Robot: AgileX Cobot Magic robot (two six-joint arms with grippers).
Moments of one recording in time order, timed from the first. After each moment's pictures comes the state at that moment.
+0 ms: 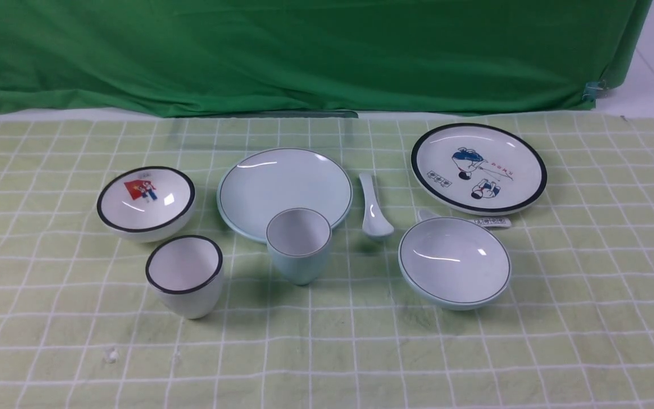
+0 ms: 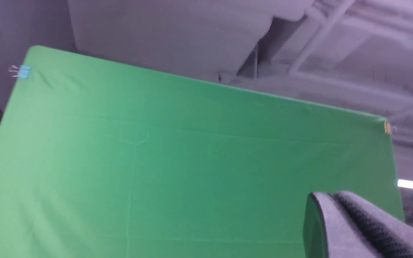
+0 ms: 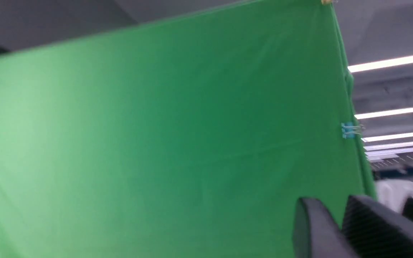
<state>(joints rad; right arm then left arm) 0.10 0.10 -0.15 -0.03 -0.52 0.18 -0.05 0.12 -0.26 0.07 -0.56 -0.20</state>
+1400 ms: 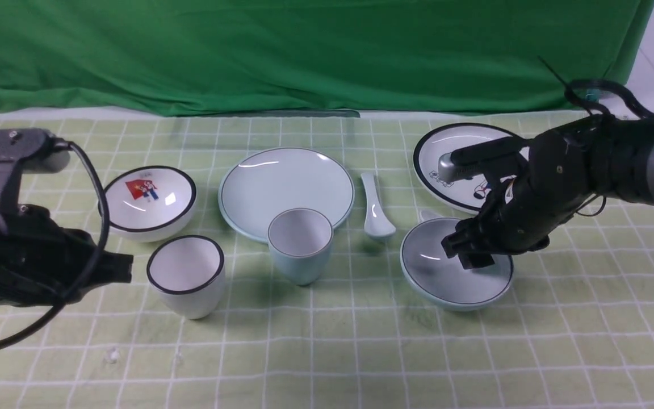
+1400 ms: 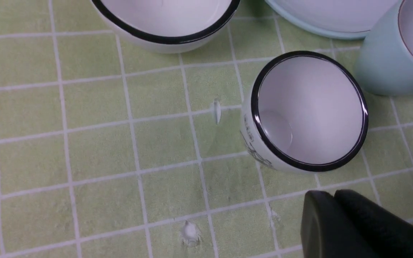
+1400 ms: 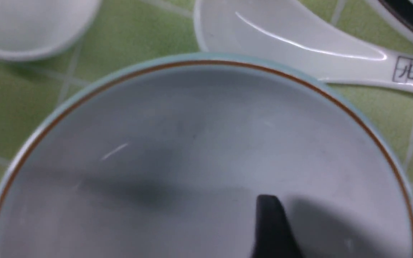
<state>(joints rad) 0.37 1.92 -1.27 0.02 0.55 0.02 -0.08 1.10 -0.75 -0.31 0.60 0.19</state>
